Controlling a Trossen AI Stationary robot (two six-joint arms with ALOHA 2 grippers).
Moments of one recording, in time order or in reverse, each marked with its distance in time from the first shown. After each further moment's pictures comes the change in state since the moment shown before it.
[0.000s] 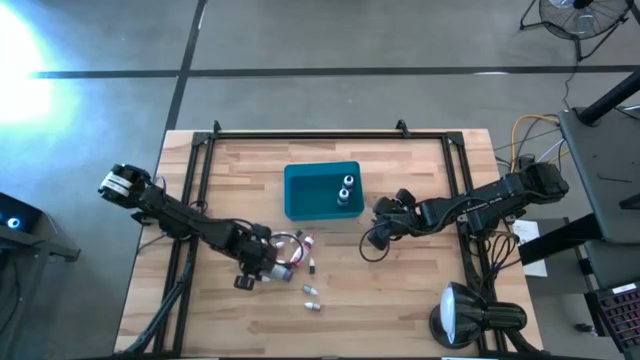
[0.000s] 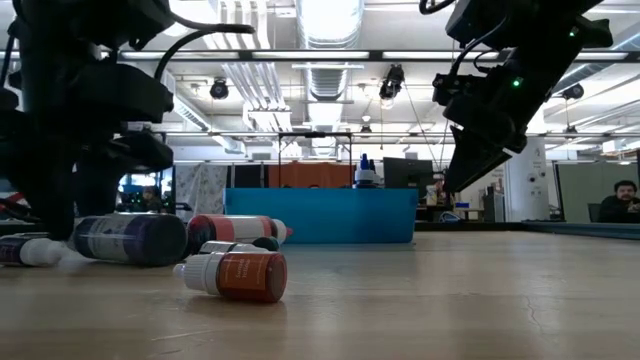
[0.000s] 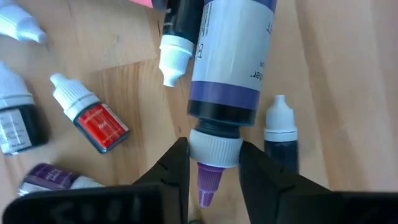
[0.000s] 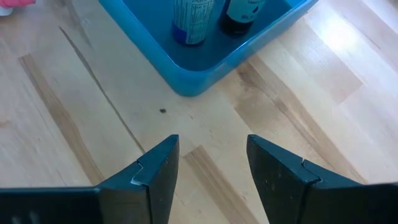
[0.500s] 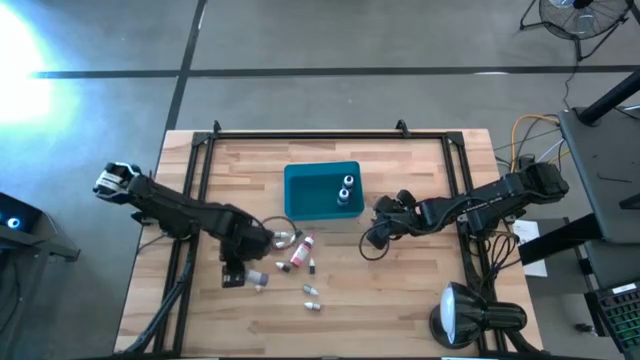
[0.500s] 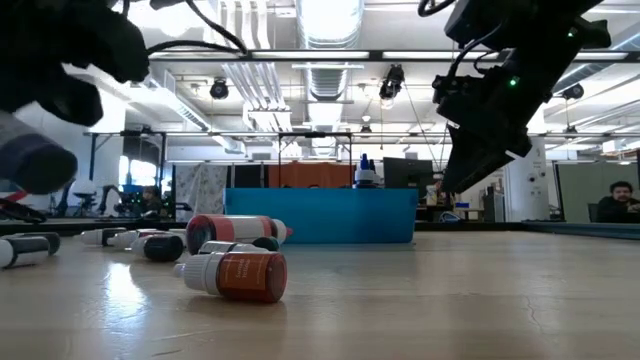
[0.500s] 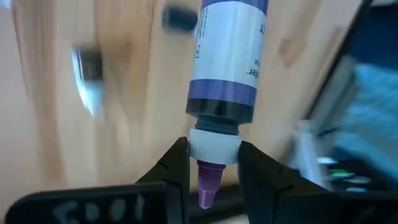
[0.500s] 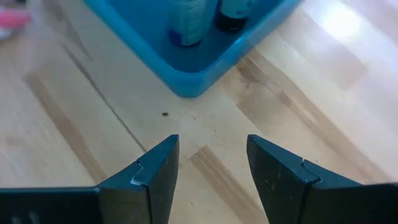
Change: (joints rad) left arm 0.097 -0.058 0.281 -0.633 0.460 -0.338; right arm -0.007 0.000 0.000 0.005 -0.012 0.094
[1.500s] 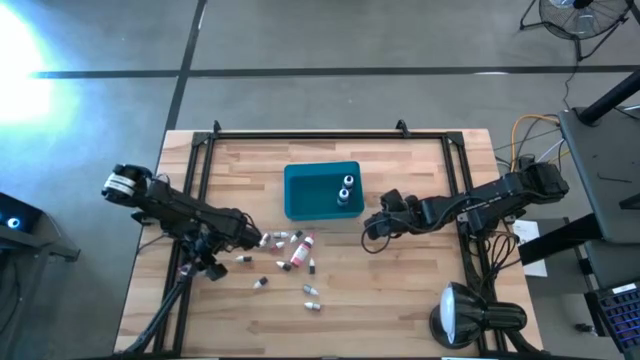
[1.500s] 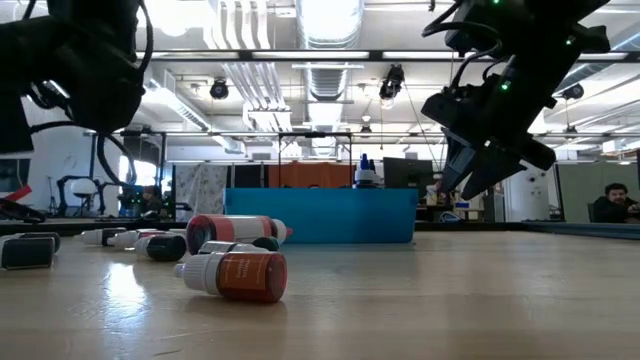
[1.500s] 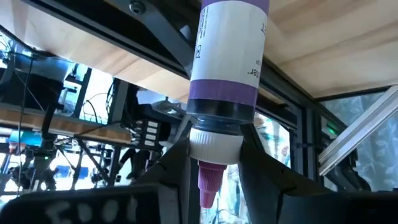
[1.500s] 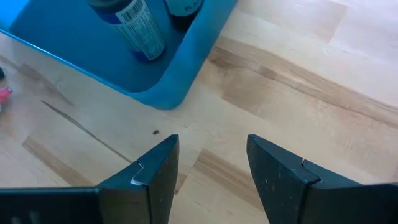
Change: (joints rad) left arm 0.040 0.093 -0.250 -0.359 0.254 -0.261; right arm -0.019 0.000 -0.018 -0.006 0.016 0.361
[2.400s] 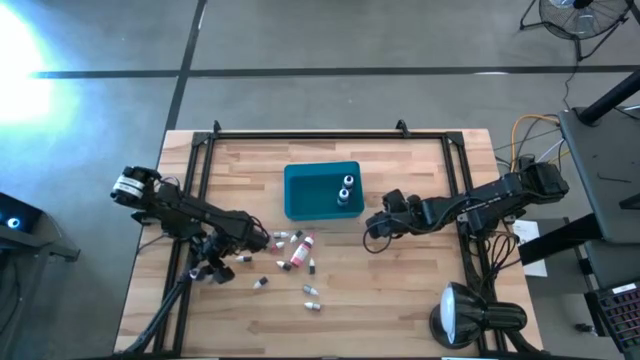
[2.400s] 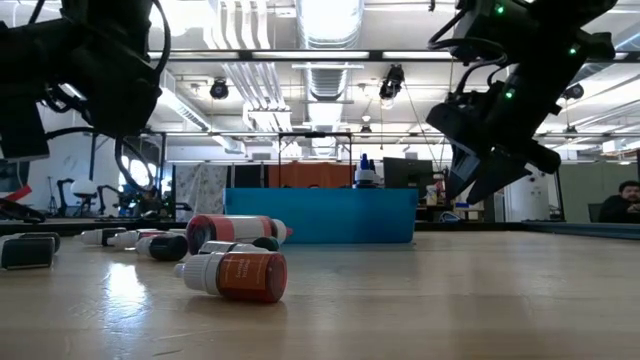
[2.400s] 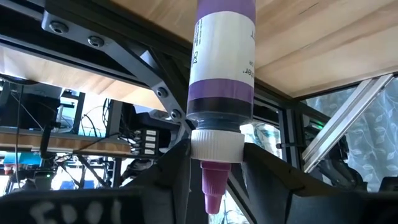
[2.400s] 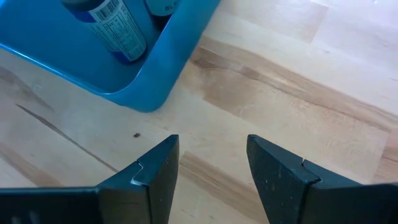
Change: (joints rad) left arm 0.002 0.074 0.062 0.042 0.009 0.066; right arm -0.002 0.000 -0.029 0.002 0.034 0.010
